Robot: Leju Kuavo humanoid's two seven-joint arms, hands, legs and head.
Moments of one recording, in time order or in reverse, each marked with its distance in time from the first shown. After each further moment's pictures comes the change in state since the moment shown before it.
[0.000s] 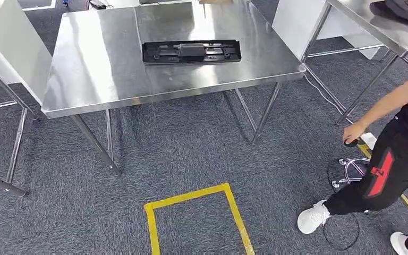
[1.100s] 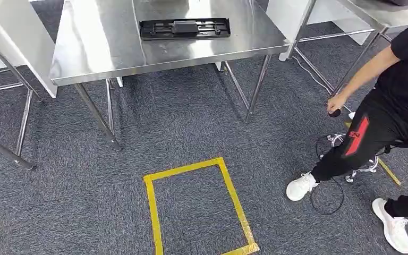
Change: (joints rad) left arm -0.016 -0.009 -0.014 -0.010 -0.008 -0.030 -0.029; right arm -0.004 0.005 0.038 0.012 0.026 -0.018 0.000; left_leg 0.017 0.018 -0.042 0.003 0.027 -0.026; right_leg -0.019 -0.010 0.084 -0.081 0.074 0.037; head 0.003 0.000
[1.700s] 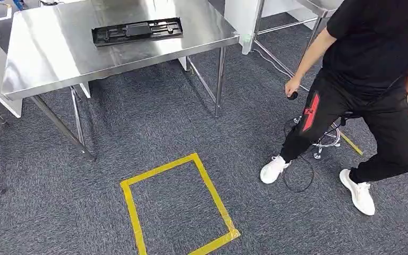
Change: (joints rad) left arm 0.058 -0.003 -0.011 -0.003 -0.011 -0.010 -0.073; right arm 0.003 0.017 -0.001 0.004 -0.007 -0.003 0.013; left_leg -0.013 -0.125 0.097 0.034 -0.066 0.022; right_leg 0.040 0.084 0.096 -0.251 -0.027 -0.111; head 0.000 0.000
